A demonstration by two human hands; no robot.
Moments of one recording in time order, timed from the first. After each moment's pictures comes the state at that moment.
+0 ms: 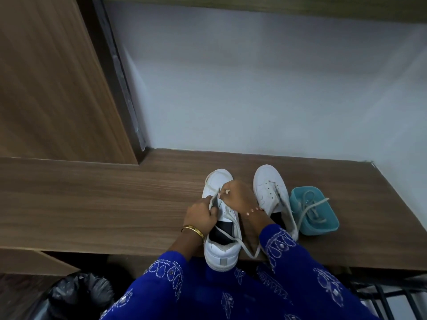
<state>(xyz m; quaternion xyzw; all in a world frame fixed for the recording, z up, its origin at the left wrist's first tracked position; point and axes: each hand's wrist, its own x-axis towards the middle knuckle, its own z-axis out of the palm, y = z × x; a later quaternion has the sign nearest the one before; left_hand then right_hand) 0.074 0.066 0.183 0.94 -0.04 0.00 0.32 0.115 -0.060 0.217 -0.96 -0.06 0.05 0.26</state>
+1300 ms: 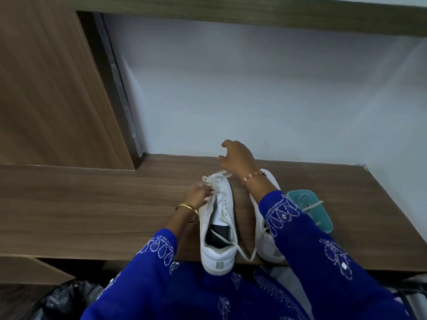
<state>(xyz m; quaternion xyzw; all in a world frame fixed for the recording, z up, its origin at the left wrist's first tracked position) 0.119 0.066 0.210 0.70 0.13 -0.13 0.69 0.145 -0.052 0.323 -0.97 -0.05 0.00 0.24</state>
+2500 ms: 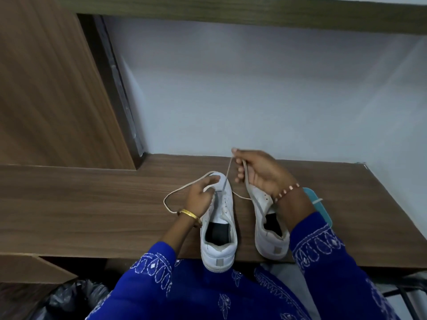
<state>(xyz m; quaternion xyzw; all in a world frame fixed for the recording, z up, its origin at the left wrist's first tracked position) 0.087 0.056 0.240 0.76 0.01 0.00 0.65 0.095 -0.091 0.346 -0.65 0.02 0.20 0.73</state>
